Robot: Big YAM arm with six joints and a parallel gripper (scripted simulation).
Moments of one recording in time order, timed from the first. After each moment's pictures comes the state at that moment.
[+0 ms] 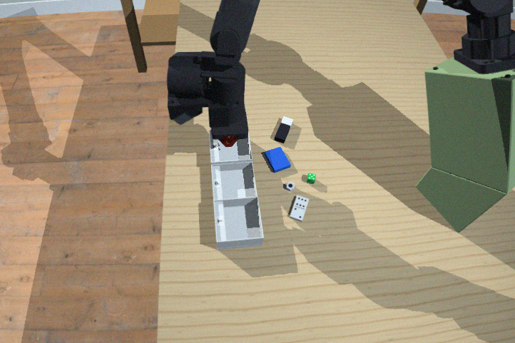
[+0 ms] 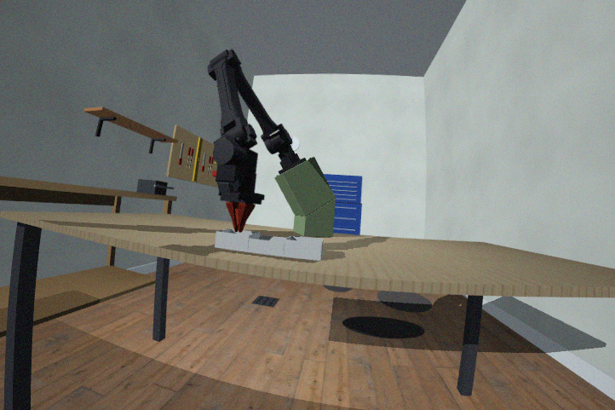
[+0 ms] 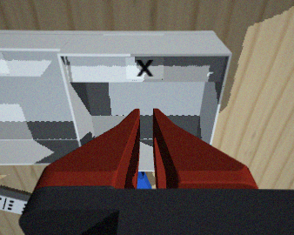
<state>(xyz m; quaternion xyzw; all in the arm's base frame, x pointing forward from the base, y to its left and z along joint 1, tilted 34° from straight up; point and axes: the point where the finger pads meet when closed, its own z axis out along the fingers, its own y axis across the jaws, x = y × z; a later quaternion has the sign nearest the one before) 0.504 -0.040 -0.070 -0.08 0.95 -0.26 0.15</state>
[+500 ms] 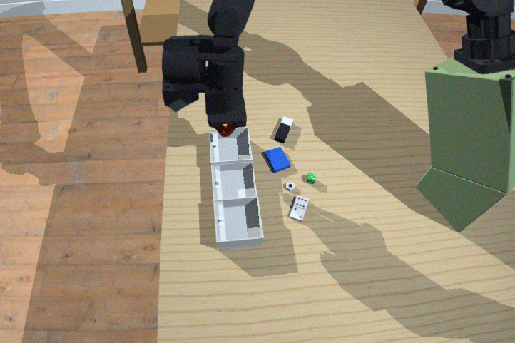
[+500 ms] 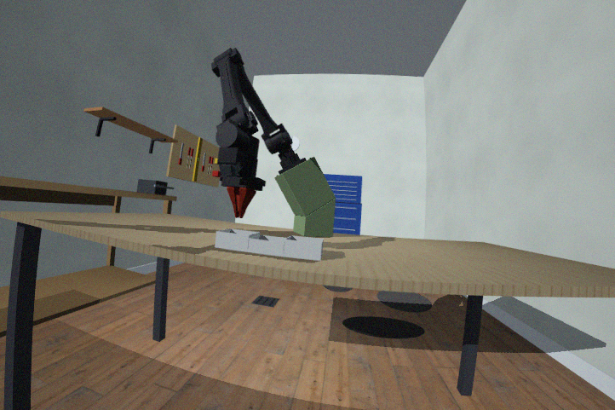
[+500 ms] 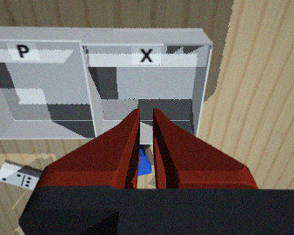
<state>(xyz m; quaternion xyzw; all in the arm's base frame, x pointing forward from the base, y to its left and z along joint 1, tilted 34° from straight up) 0.497 -0.021 -0.039 -0.09 0.95 -0.25 0.16</state>
